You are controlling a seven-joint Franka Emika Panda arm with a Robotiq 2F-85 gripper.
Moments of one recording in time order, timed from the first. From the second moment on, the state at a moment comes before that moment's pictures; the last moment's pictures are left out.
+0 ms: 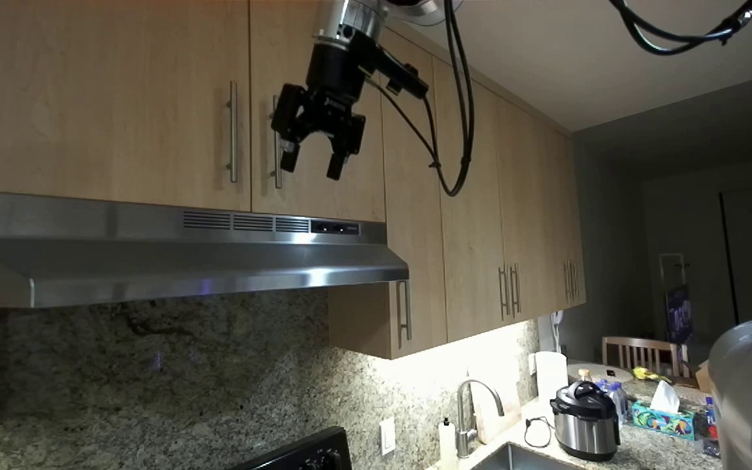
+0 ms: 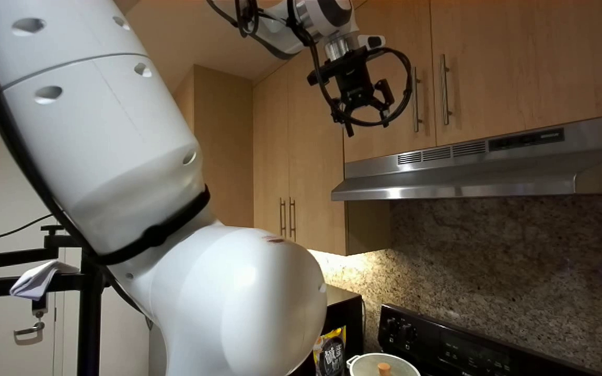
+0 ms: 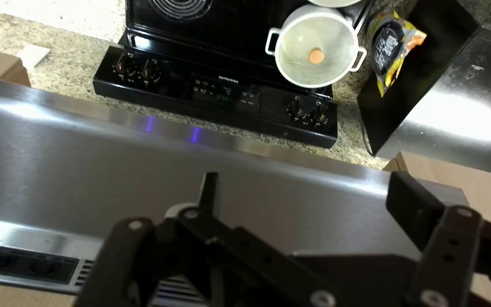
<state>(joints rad) 0.15 -0.57 0.19 -1.96 0.00 1.87 0.07</state>
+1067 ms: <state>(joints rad) 0.15 -0.37 0.14 -1.71 0.08 2.12 0.07</state>
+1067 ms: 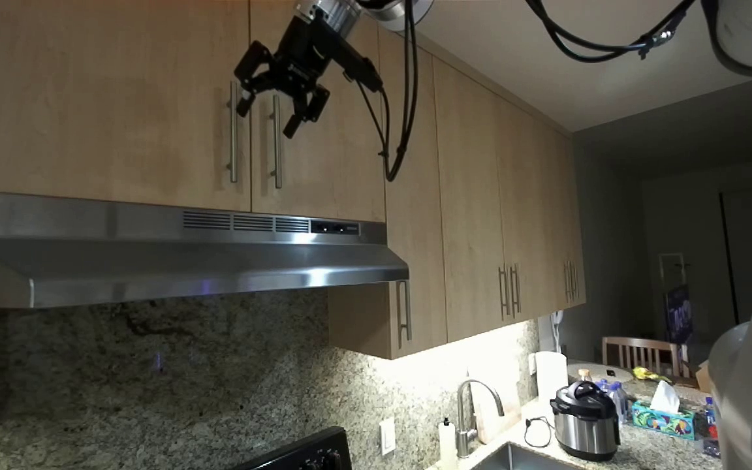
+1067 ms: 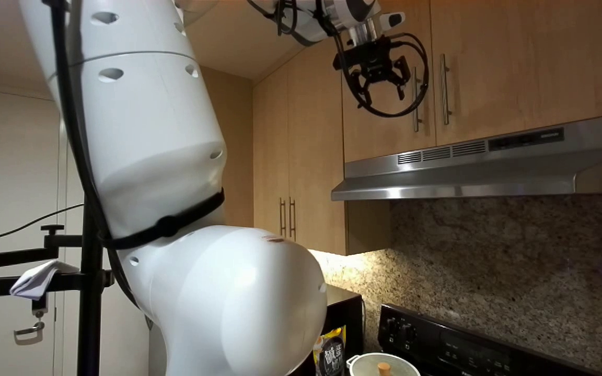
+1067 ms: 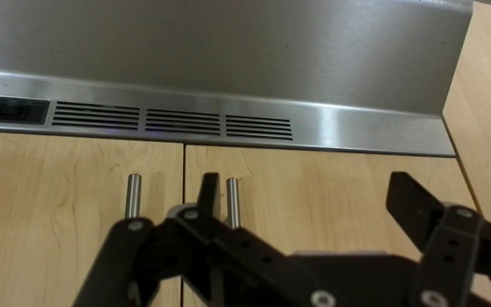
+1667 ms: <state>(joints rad) 0.15 -0.37 0.14 -1.71 0.09 2.19 0.07</state>
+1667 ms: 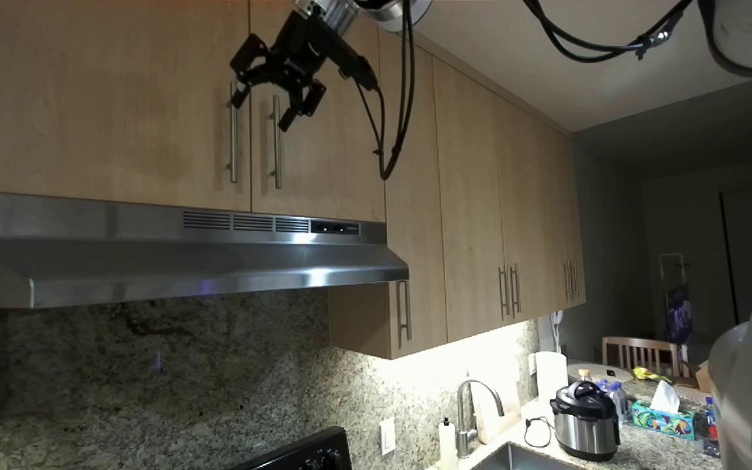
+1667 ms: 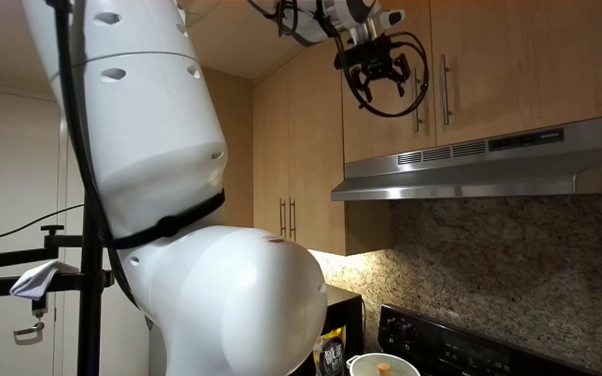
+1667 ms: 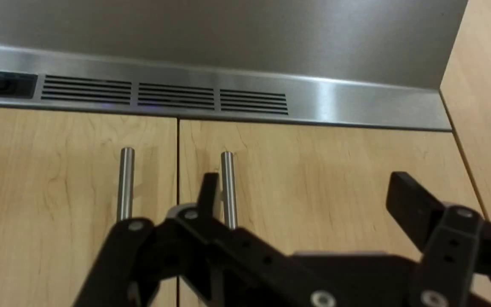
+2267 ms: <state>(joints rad) 0.15 -0.29 0.14 -1.66 0.16 2.36 0.07</state>
